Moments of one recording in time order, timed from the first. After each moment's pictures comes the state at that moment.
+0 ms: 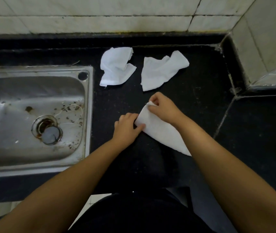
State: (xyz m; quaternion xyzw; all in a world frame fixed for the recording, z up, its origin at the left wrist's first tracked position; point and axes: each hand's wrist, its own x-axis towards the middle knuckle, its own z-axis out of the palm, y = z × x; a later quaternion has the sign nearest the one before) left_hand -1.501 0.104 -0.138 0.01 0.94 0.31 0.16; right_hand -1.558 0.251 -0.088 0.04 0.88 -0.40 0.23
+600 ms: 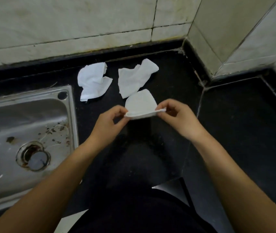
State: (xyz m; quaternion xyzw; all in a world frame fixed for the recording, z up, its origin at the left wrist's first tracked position) left_hand -1.501 0.091 -0.062 0.15 0.83 0.53 0.10; right_hand -1.471 0.313 -0.033 0.02 0.85 -0.52 0.05
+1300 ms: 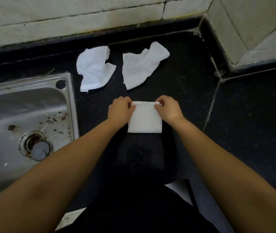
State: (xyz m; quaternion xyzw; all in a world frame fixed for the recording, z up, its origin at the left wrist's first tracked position) left_hand -1.572 0.126 -0.140 0.04 0.95 0.27 0.16; right_hand -1.549 0.296 -0.131 0.18 0.91 -0.35 0.15
